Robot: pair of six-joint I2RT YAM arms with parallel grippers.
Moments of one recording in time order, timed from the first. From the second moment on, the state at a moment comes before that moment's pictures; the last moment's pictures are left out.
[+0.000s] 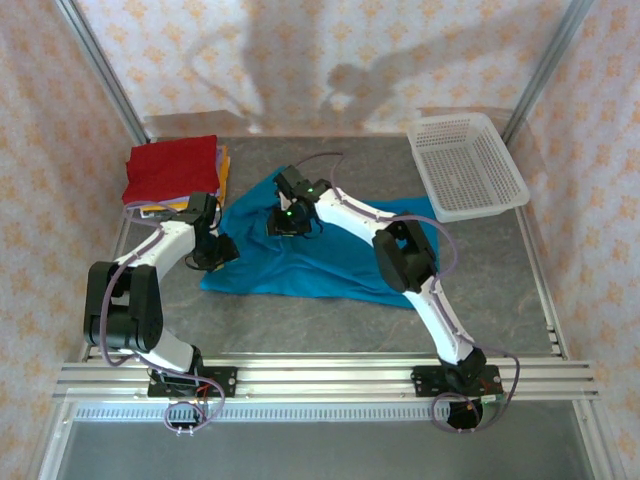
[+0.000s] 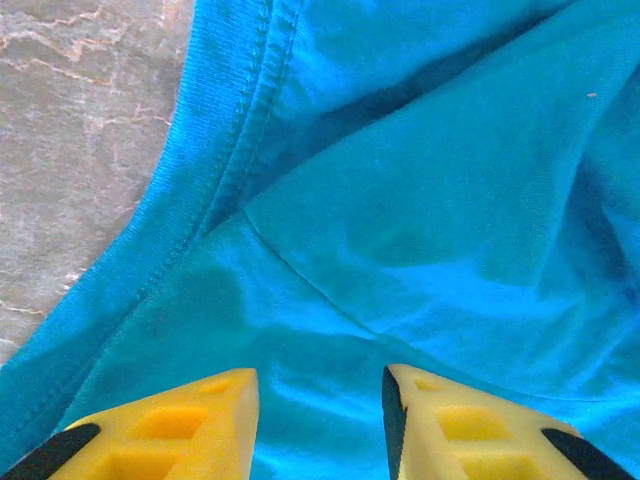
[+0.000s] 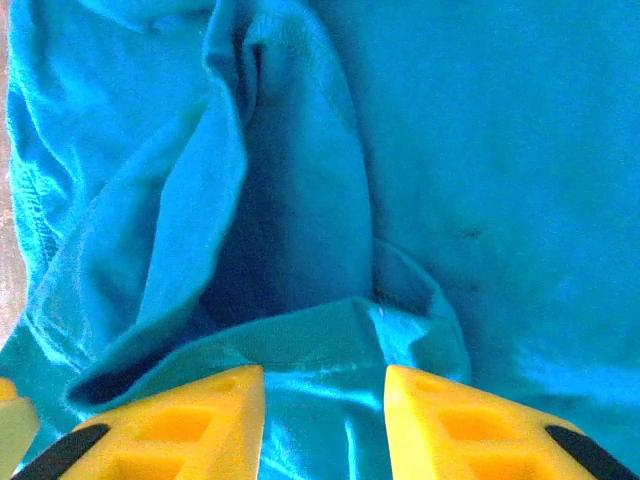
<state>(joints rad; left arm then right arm) -0.01 1.53 0.92 -0.74 0.14 -0.55 0.75 2.41 2.07 -0.74 -0.31 0.56</state>
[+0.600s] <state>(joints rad) -0.01 1.53 0.85 -0.74 0.13 -0.53 0.75 2.50 2.17 -0.77 -0.28 0.55</state>
